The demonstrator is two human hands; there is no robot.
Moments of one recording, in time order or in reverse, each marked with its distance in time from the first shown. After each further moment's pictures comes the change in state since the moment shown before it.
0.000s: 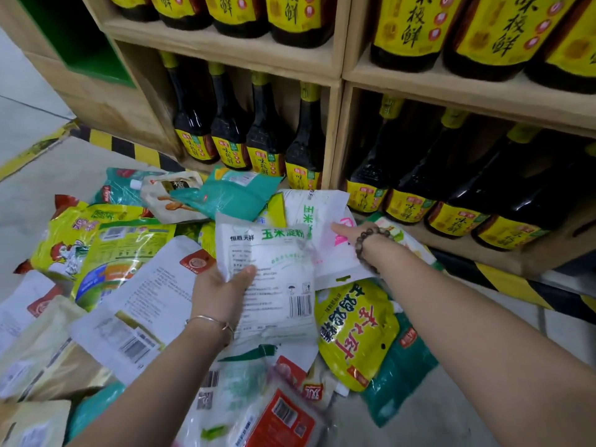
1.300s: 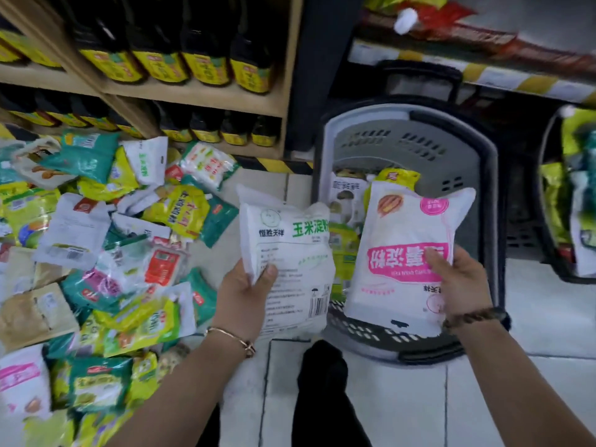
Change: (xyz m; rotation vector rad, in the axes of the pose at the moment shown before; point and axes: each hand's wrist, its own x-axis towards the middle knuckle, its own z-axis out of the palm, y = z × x) left_hand -0.465 0.271 0.123 0.284 -0.547 -0.035; right_hand -0.505 0.169 -0.481 0.578 0.440 0.111
